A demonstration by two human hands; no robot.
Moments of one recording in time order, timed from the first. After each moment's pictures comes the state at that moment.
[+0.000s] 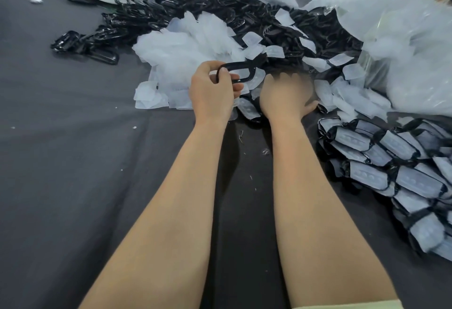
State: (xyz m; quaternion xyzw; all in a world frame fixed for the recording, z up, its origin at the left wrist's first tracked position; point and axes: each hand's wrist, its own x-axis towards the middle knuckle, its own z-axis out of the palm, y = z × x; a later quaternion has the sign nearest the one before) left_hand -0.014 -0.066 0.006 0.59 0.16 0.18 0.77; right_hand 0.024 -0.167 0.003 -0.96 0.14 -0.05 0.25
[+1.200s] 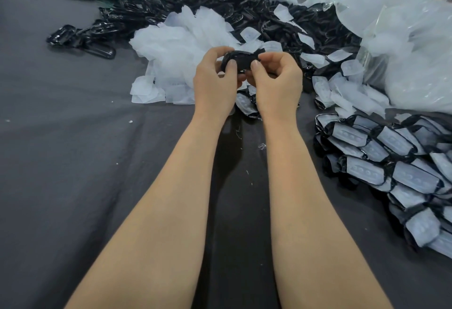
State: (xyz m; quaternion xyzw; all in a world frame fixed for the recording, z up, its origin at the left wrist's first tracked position) left_hand -0.013 -0.067 0.006 0.65 0.08 0.19 0.73; right_hand -0.005 -0.149 0.017 -0.77 0.00 -0.19 0.61
